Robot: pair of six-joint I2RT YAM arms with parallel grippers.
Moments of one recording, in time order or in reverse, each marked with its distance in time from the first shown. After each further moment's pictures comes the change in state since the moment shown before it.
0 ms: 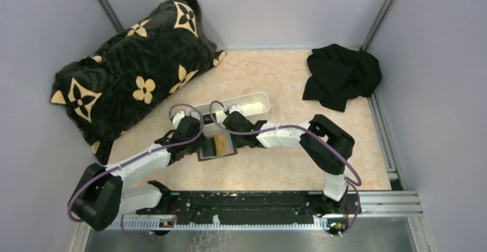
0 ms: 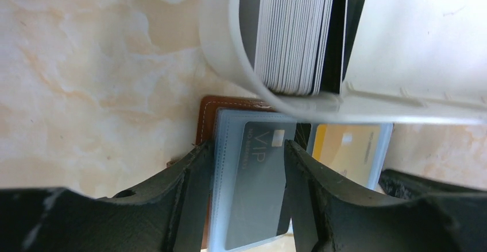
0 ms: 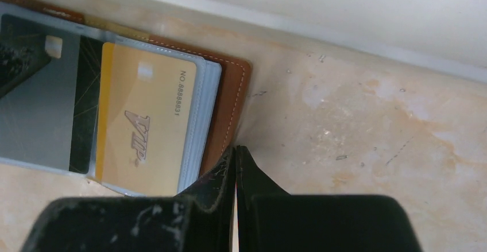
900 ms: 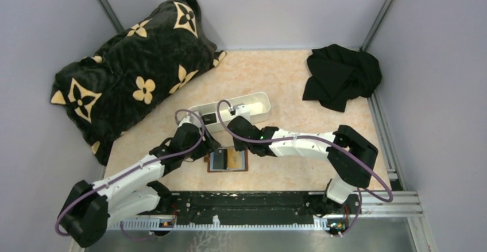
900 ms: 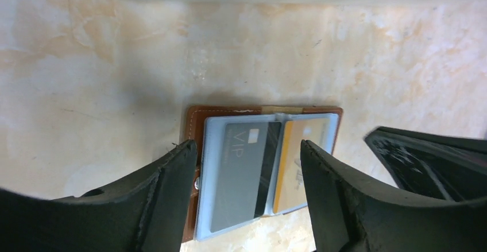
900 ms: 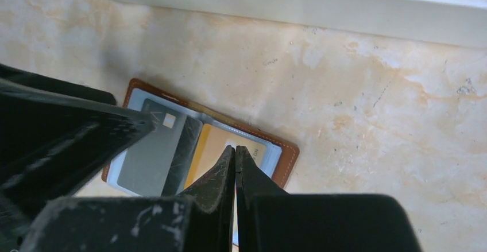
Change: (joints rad) left arm -0.083 -0.125 -0.058 0.039 0.187 -0.009; right arm 0.093 -0.223 -0.079 -0.045 0.137 0.130
